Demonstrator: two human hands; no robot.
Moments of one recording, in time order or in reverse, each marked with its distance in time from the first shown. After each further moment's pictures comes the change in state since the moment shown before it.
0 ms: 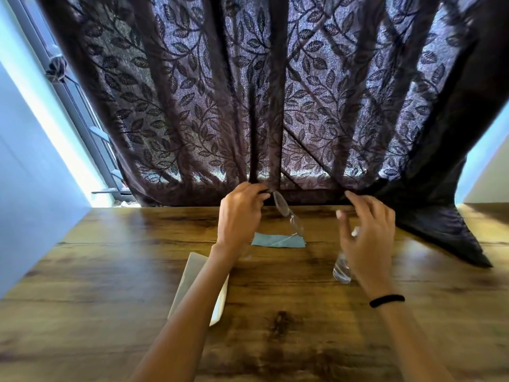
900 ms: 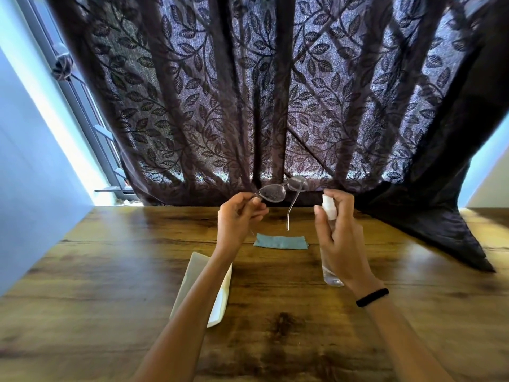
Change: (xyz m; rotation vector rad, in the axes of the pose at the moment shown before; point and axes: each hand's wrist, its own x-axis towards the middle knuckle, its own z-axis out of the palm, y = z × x) left_hand -0.016 -0.013 0.001 -0.745 -0.060 -0.510; right_hand 0.003 -0.049 -0.001 0.492 -0.129 -0.110
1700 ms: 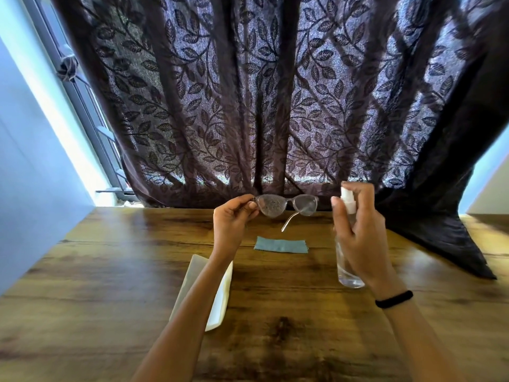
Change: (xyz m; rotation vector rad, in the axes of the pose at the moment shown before) left_hand 0.001 -0.002 -0.006 -0.110 0.075 0.125; right_hand 0.019 -0.010 -0.025 -0.023 0.020 -0.086
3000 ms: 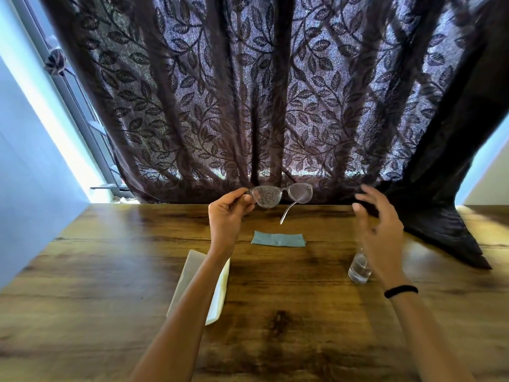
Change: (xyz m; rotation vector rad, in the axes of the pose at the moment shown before) left_hand -0.001 0.001 0.003 -0.036 0.070 -0.016; right_hand -0.025 0.059 -0.010 -0.061 0.091 0.319
